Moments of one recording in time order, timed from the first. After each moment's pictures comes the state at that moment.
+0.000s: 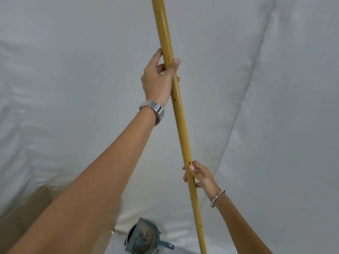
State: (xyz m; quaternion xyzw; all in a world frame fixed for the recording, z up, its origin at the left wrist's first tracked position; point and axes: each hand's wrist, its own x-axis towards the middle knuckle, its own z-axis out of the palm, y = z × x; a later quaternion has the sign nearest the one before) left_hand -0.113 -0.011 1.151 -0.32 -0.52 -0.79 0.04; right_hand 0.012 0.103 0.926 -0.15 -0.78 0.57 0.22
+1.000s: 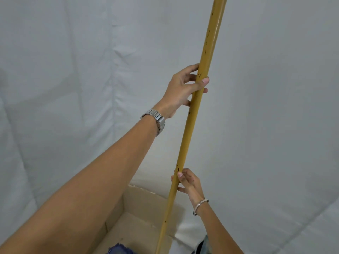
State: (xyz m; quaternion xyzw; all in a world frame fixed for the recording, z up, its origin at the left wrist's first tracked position) left_hand -0.402 -0.279 1.141 -0.43 -0.60 -0.68 -0.03; right_hand -0.335 -0.187 0.889 -0.09 -0.69 0.69 0.17
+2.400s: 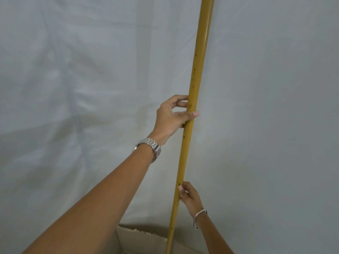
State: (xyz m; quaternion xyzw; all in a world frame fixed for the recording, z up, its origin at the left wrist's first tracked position) left_hand -0.888 -0.153 0.949 -0.36 -0.61 -0.70 -0.11; right_hand -0.782 -0.085 0.708 -0.26 -0.72 0.62 0.18
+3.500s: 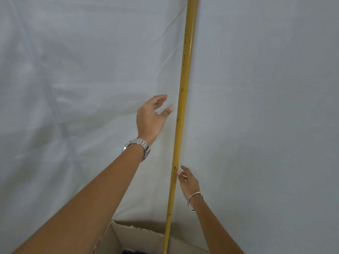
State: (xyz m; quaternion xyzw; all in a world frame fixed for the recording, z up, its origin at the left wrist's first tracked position) left_hand -0.898 -0.130 0.912 -0.31 -0.71 -0.62 0.10; right_hand -0.795 -0.045 0.712 -0.33 -0.75 0.55 0.17
